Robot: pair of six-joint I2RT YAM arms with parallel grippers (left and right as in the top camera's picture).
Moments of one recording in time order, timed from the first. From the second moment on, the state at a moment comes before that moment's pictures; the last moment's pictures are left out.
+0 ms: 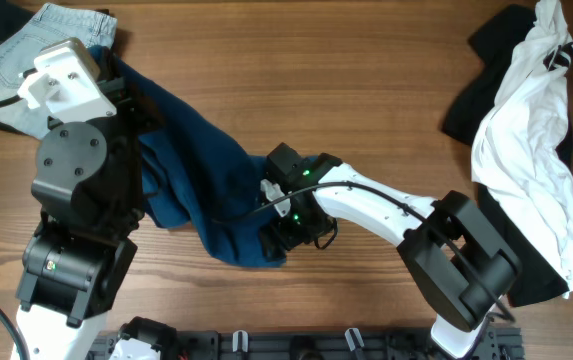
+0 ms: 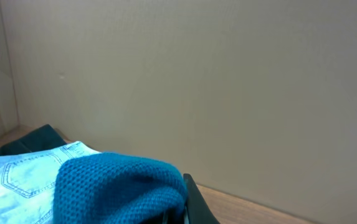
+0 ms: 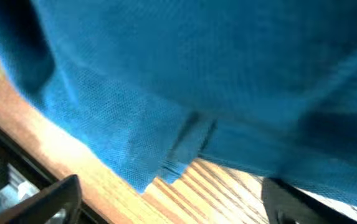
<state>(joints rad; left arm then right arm) -0.33 0.96 1.19 -0.29 -0.51 -0.28 0.77 1.91 1.16 -0.83 -0.43 0.15</state>
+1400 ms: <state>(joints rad) -0.33 0.96 1.19 -0.29 -0.51 -0.28 0.85 1.91 1.17 -0.80 -0.67 0.01</state>
